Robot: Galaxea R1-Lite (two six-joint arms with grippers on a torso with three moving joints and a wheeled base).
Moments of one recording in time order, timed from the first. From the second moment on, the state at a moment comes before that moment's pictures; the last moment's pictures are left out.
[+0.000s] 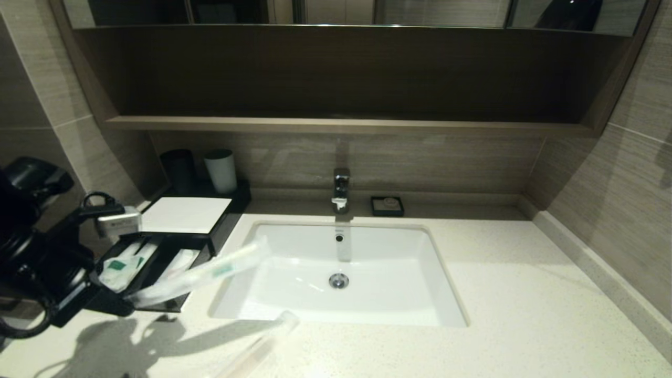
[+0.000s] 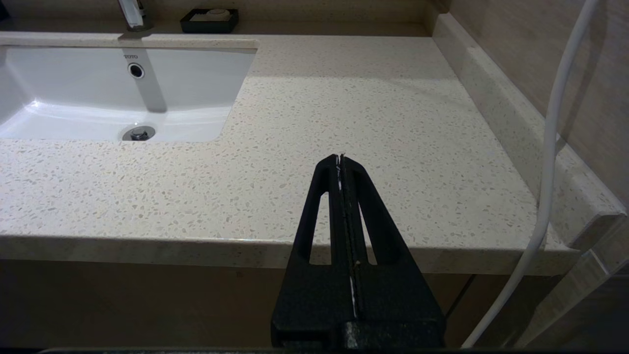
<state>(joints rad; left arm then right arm) 0.18 1.63 -1.25 1.00 -0.41 0.80 0.00 0.00 0.00 0.00 0.00 0.00</state>
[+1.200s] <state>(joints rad) 0.69 1.59 -1.24 1.06 -0.05 0.46 0.00 0.00 0.00 0.00 0.00 0.00</state>
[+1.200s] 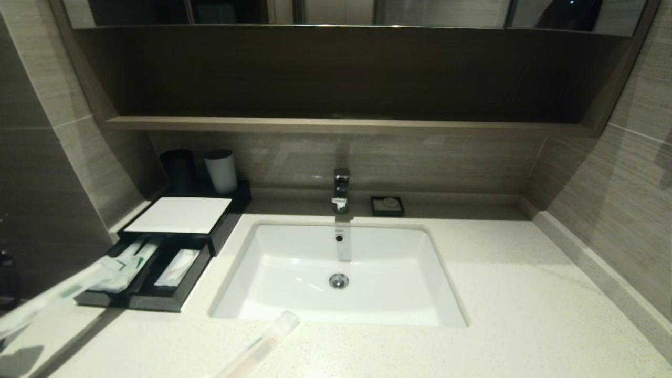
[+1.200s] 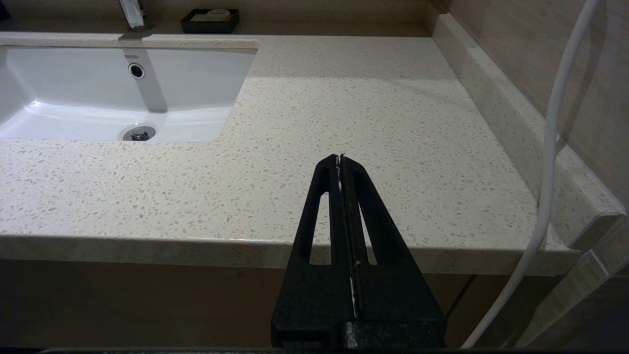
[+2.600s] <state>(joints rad) 0.42 1.72 -1.23 0.98 -0.12 -0.06 0.00 0.00 0.00 0.00 0.00 0.00</state>
